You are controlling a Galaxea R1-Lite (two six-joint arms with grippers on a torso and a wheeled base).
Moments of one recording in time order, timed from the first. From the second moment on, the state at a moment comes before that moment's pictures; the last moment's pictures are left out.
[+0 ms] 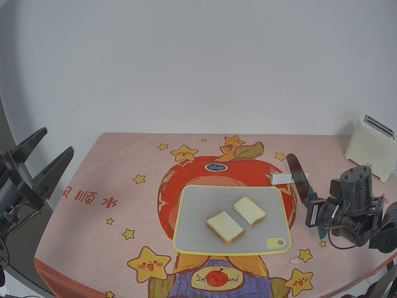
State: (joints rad) left arm -0.09 1.03 -0.24 -1.02 -0.36 -0.03; right arm 0.57 1.59 -0.42 -0.54 -0.47 0.35
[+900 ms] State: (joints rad) left arm 0.00 0.06 -0.10 0.03 -0.26 -0.02; right arm 0.57 1.60 -0.41 -0.54 -0.47 0.35
